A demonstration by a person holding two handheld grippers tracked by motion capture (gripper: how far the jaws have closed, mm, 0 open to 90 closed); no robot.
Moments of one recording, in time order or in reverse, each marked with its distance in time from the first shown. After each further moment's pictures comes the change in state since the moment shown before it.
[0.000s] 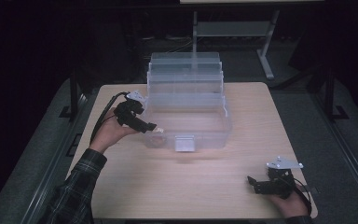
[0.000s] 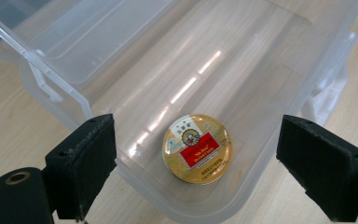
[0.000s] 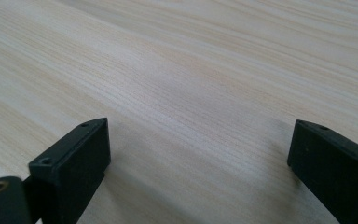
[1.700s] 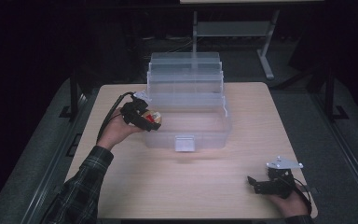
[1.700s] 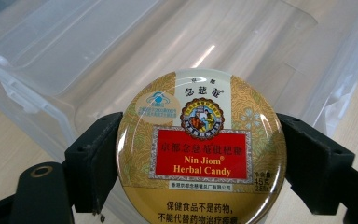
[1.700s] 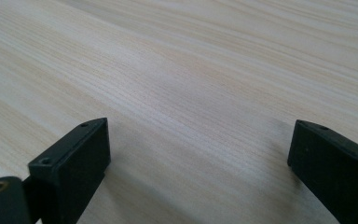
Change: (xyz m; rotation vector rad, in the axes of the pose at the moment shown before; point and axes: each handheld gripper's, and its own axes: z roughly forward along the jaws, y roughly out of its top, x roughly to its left) left arm 0.005 0.010 0.022 0.036 -0.033 0.001; right arm 0.000 0.000 0.000 0.000 0.001 -0.001
